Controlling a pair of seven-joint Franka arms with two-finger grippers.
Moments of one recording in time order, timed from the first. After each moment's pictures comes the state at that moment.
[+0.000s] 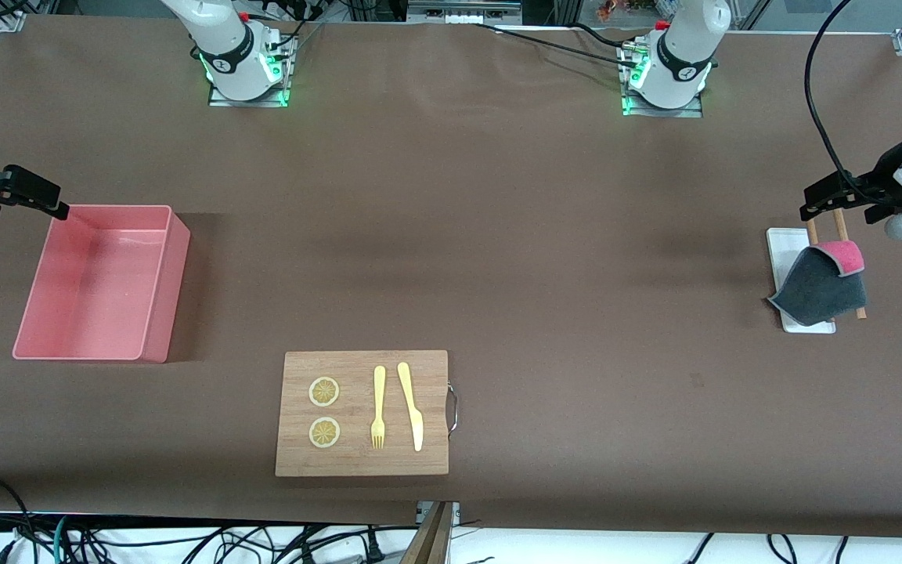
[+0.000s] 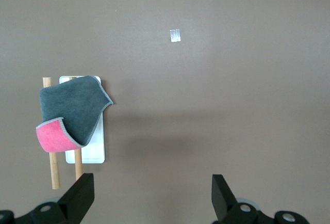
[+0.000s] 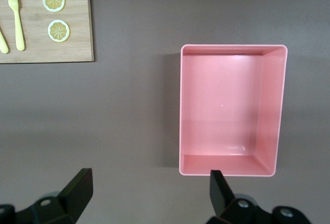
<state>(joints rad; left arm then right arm) 0.01 0.01 0.05 -1.71 -0.02 1.67 0.06 -0.12 0.11 0.07 -1.48 0.01 1.57 -0.04</state>
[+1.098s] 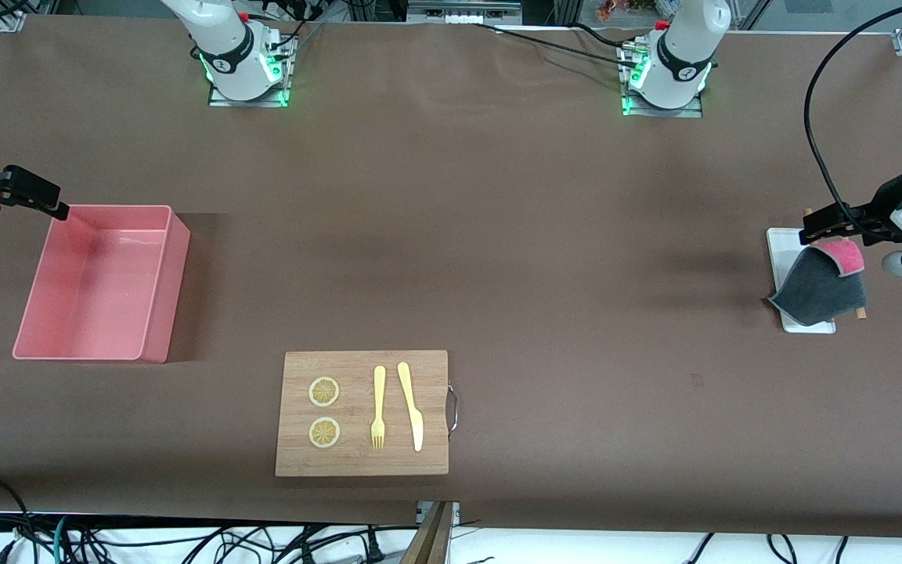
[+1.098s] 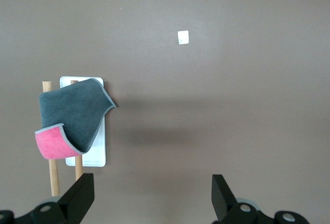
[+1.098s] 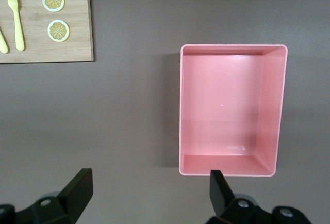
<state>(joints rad) 0.03 0.14 0.06 -1.61 -0.02 1.64 0.05 -0.12 0.11 0.07 -1.48 0.01 1.57 -0.04</state>
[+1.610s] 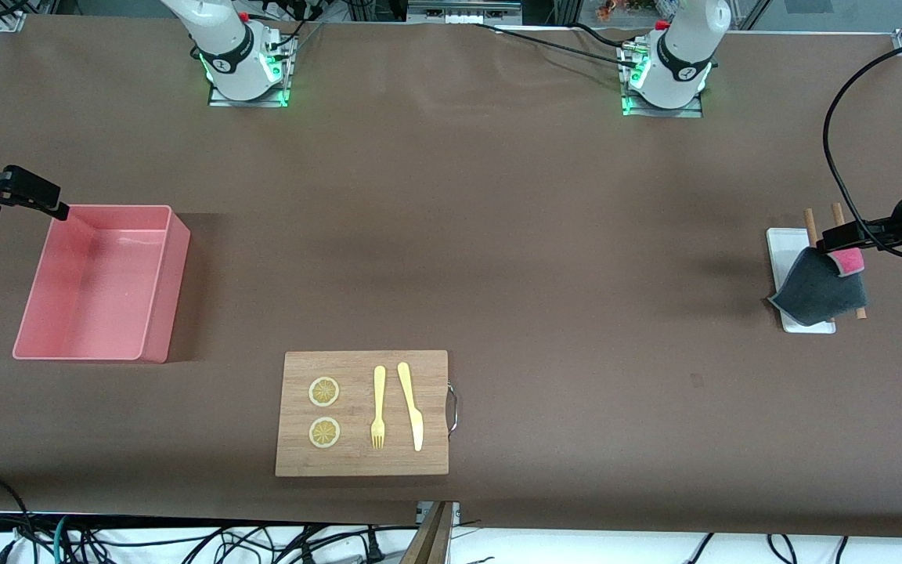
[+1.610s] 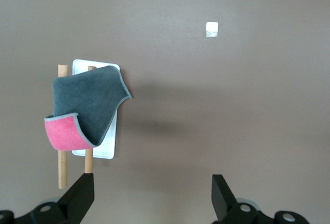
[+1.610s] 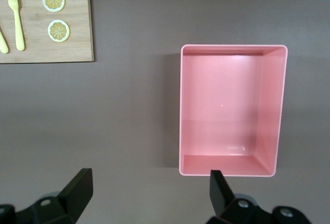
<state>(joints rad) 0.10 0.19 0.06 -1.61 -0.02 1.64 0.00 -0.12 0.11 0.07 -1.48 0.01 1.57 -0.04</state>
